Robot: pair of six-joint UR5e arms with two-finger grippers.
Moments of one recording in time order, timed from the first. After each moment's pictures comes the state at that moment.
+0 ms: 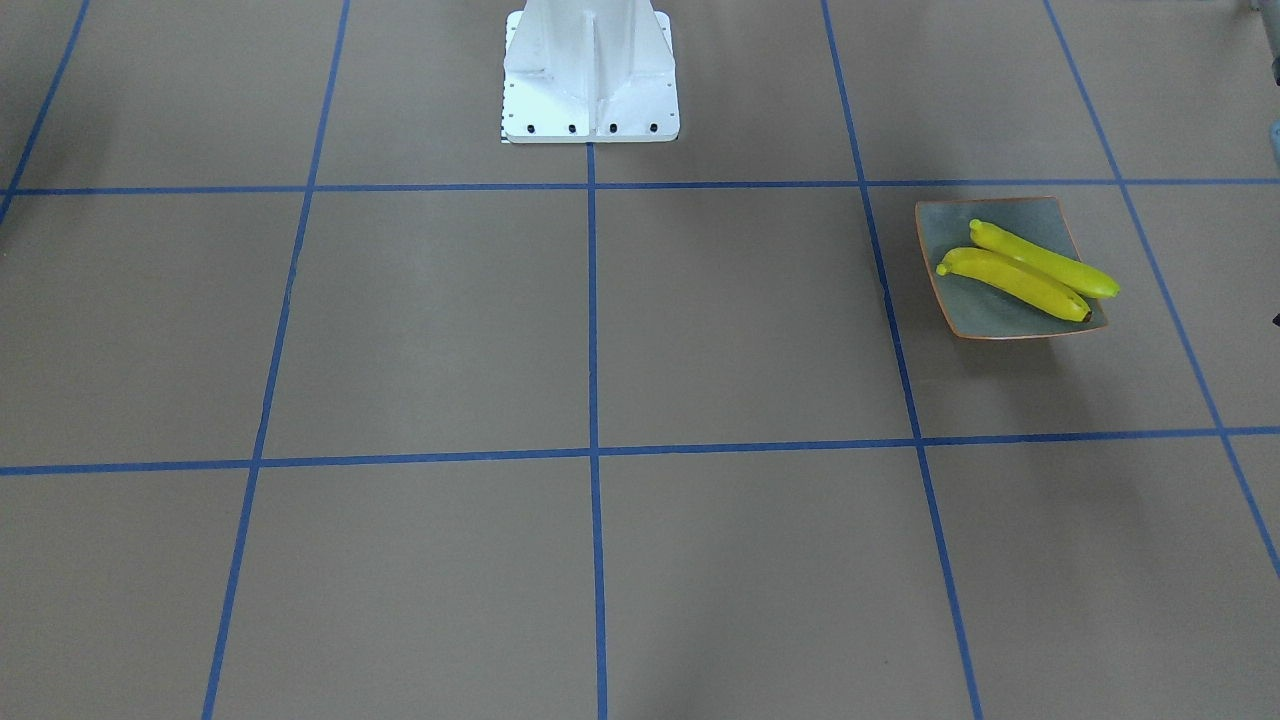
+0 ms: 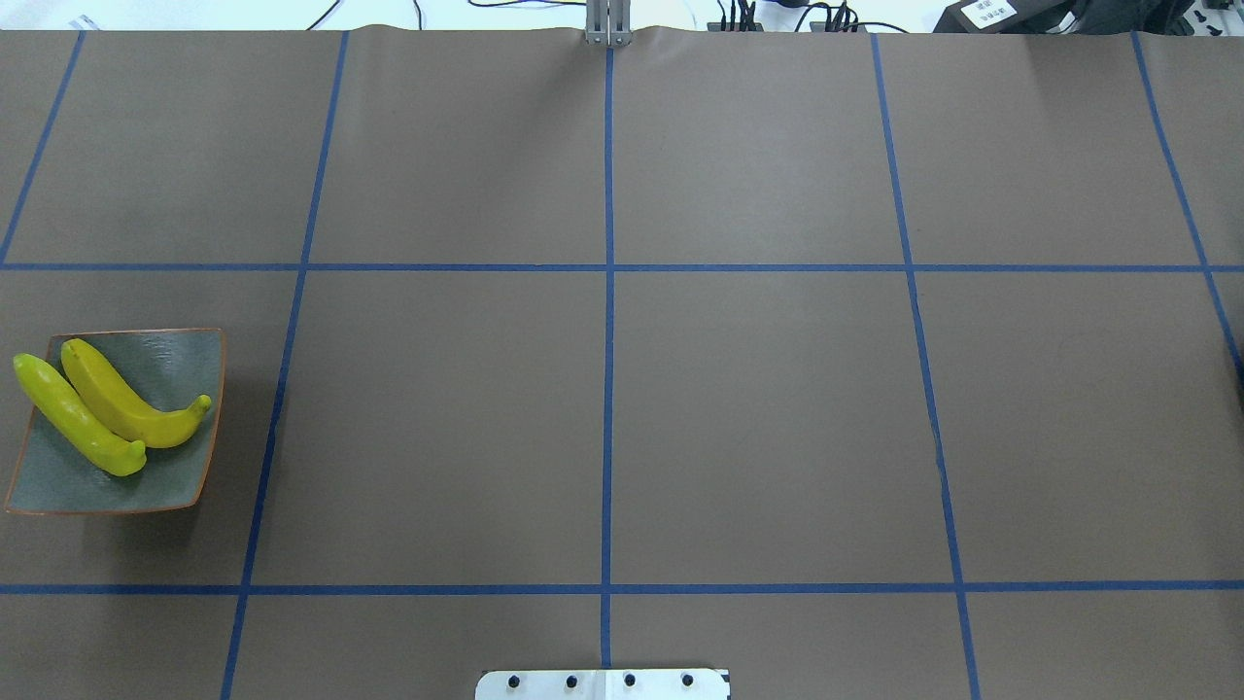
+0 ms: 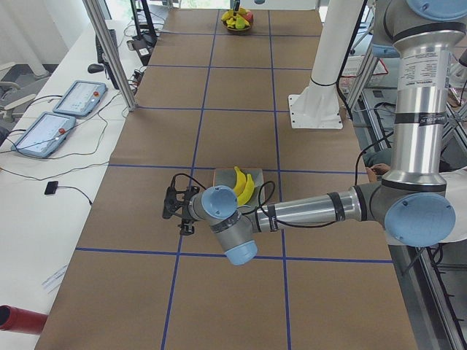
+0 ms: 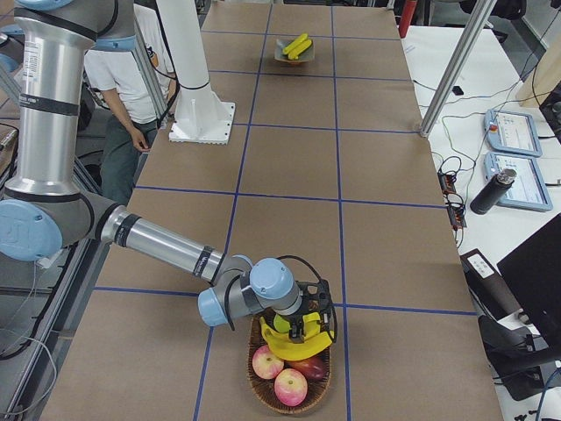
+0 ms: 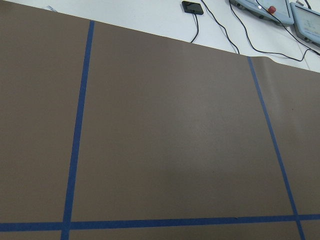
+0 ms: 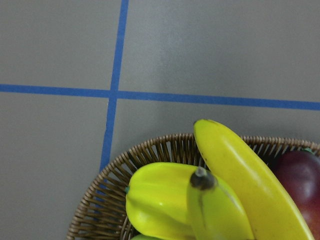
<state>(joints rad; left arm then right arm) -1.45 -1.55 -1.36 -2.84 -2.39 -0.87 1.52 -1.72 1.35 -0.78 2.31 0.25</state>
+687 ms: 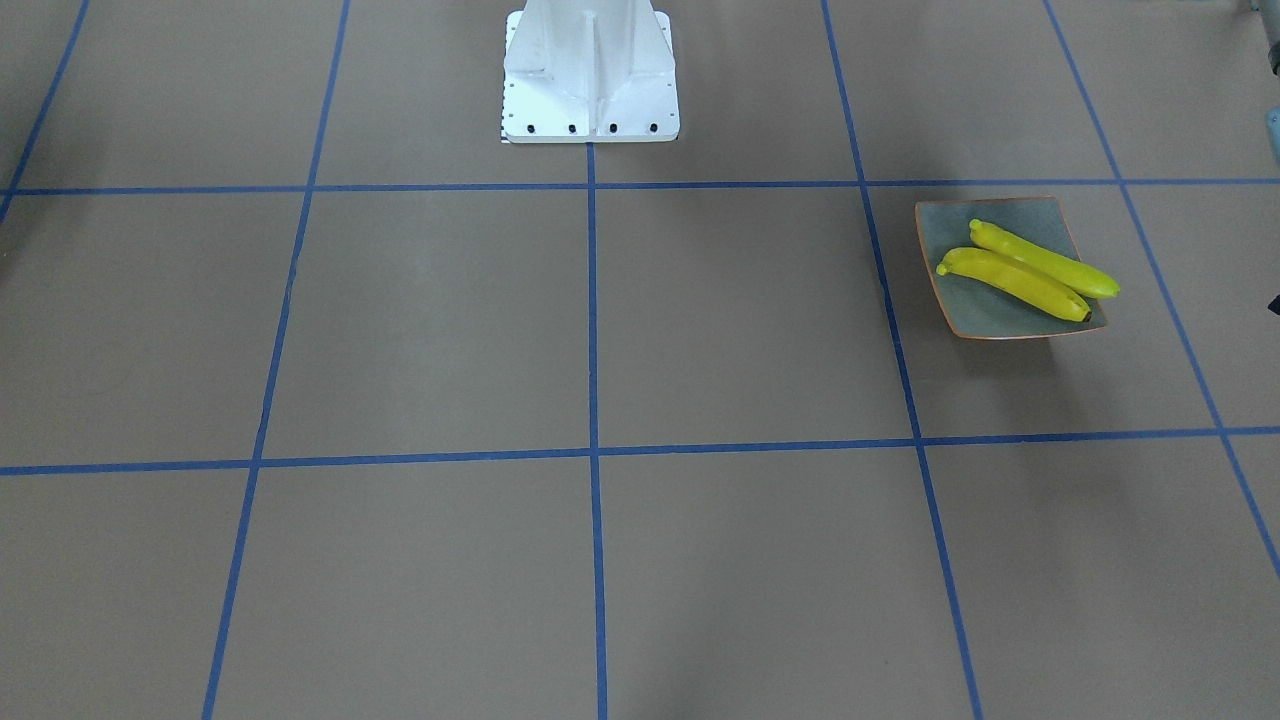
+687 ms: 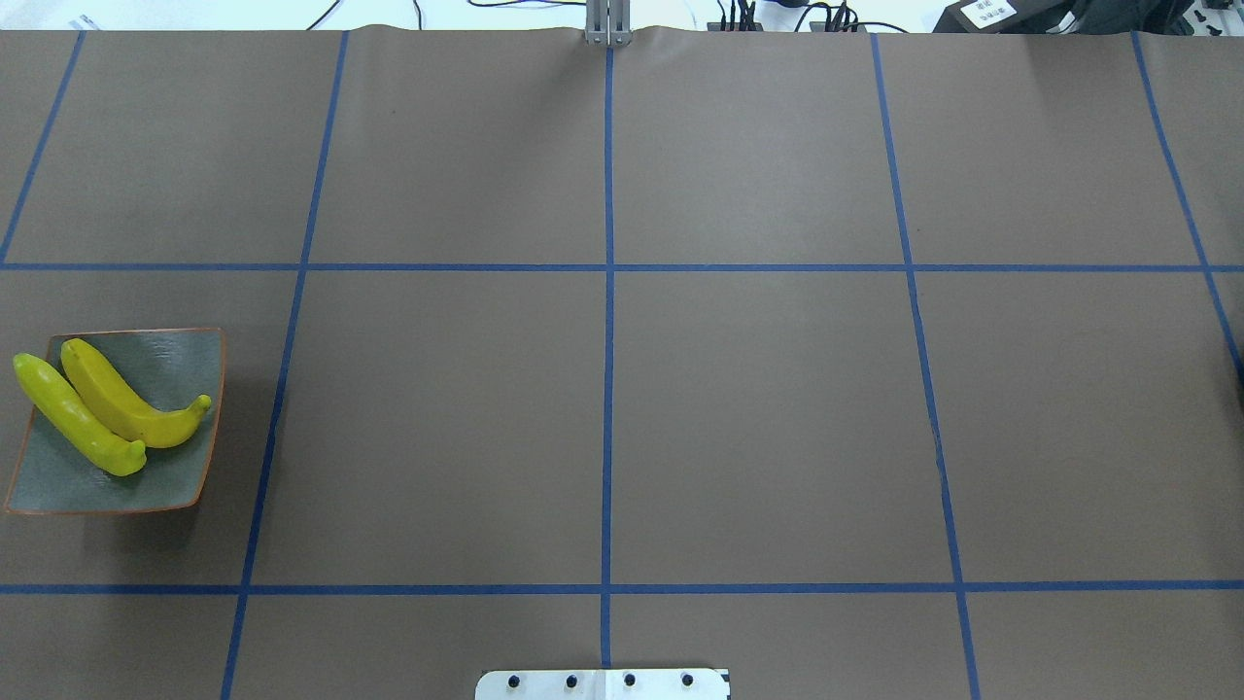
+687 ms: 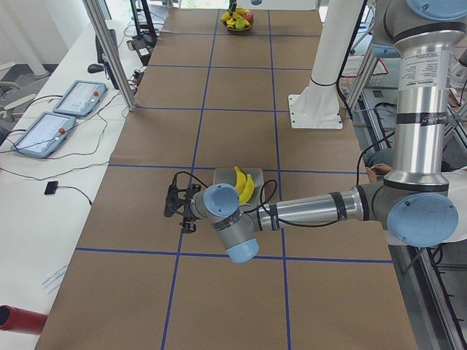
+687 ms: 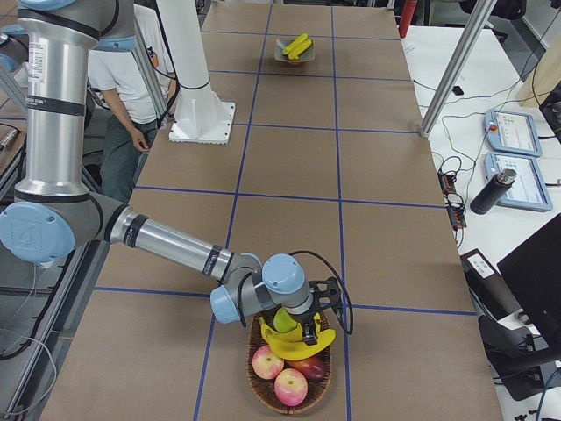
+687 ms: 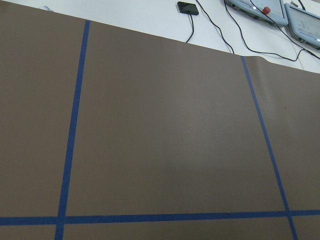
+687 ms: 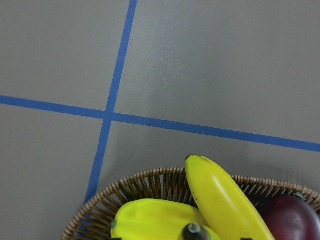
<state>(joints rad) -1.45 -1.54 -1.38 -2.84 -2.39 -0.89 1.51 -1.70 1.32 -0.79 2.23 0.14</state>
